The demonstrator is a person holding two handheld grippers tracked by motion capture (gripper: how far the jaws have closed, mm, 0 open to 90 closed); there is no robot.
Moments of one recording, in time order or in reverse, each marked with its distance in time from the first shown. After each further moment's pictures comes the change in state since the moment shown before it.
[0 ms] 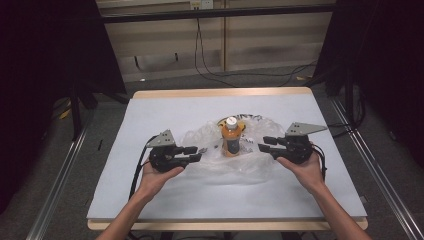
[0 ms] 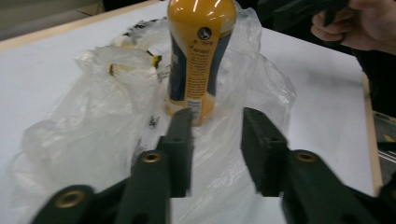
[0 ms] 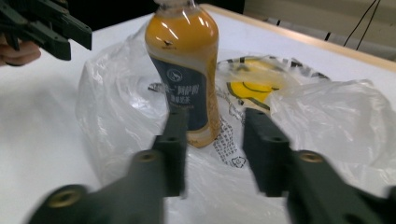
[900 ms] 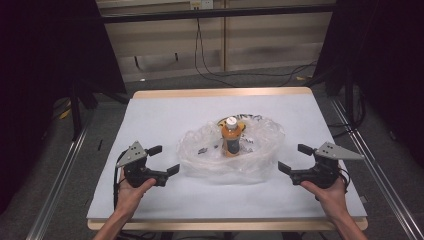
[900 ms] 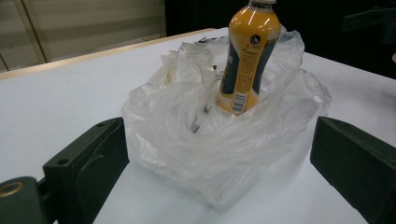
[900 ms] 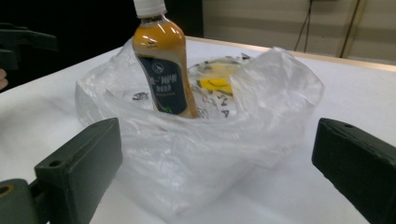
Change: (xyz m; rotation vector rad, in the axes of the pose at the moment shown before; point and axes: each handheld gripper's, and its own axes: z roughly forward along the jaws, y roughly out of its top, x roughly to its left) left arm -0.010 -0.036 -0.058 -0.122 0.224 -0.049; right arm 0.020 -0.042 -0.062 -0.140 -0.168 0.121
